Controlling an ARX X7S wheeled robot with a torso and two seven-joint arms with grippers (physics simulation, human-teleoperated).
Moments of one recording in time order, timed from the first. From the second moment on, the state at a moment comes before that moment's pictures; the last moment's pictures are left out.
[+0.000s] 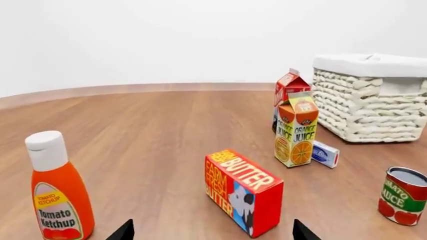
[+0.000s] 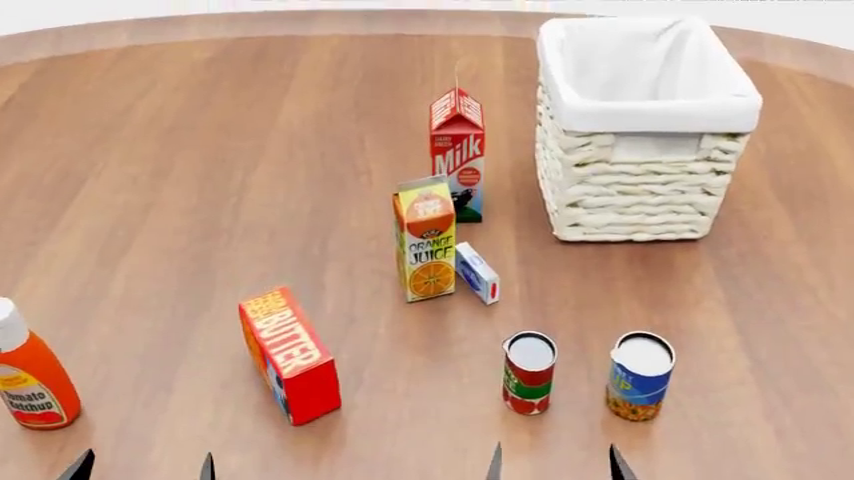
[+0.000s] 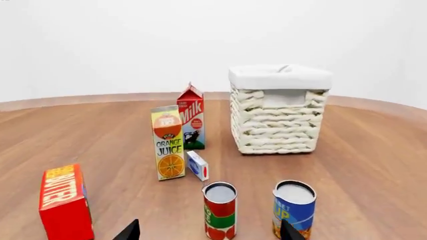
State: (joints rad) left arm 0.00 -0.07 0.08 0.00 -0.07 0.00 -0.08; right arm 0.02 0.11 -0.12 -0.07 0.13 0.05 0.10
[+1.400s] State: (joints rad) left arm -0.01 -0.14 0.16 -0.01 -0.14 0.02 -0.16; right arm 0.04 0.16 -0.19 -0.07 0.16 0.03 0.15
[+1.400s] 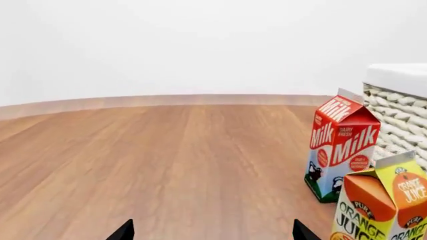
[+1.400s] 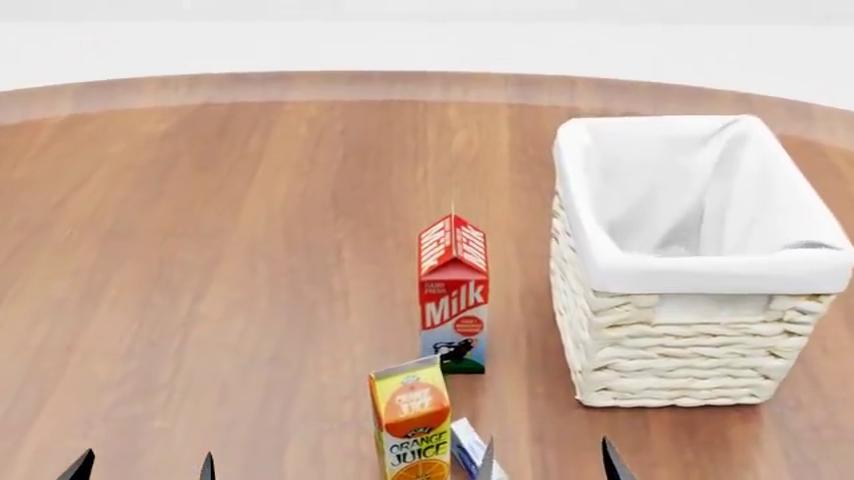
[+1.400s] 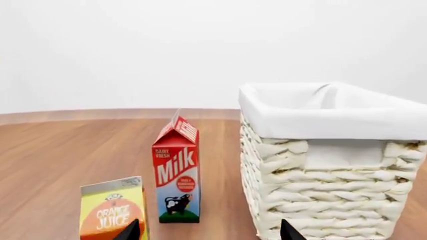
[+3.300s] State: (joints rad) left arm -0.02 -0.18 0.22 -0.01 -0.18 0.03 -0.22; right arm -0.14 0.23 -0.31 -0.15 0.15 -0.12 0.18
